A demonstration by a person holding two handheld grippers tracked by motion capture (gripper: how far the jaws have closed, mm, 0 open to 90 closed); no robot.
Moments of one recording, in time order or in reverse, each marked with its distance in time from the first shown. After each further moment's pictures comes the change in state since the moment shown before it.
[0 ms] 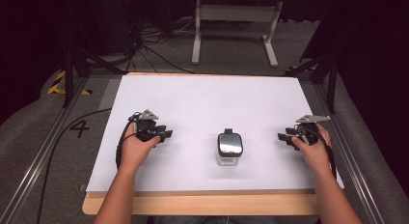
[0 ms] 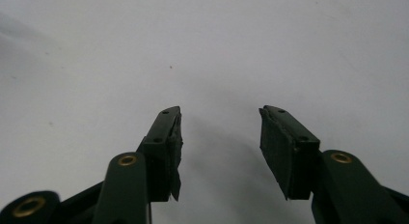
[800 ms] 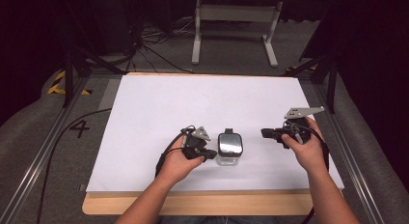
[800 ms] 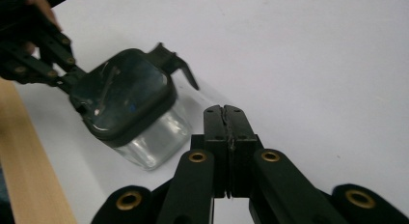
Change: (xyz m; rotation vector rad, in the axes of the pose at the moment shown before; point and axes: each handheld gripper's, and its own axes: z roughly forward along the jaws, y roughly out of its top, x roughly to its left) left arm -0.143 0.032 0.042 0.162 -0.315 0.255; right arm 0.084 0.060 -0.052 -0.062 0.293 -0.115
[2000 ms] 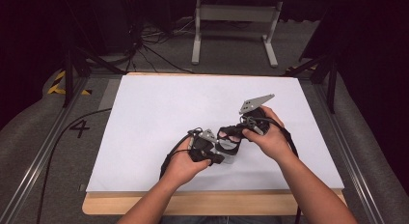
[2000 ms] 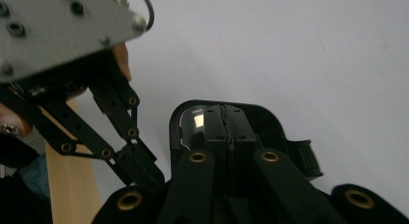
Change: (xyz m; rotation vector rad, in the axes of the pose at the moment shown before) left arm -0.015 0.012 0.004 -0.008 -0.082 -0.002; right arm 0.066 0.069 0.069 0.123 0.176 -0.212
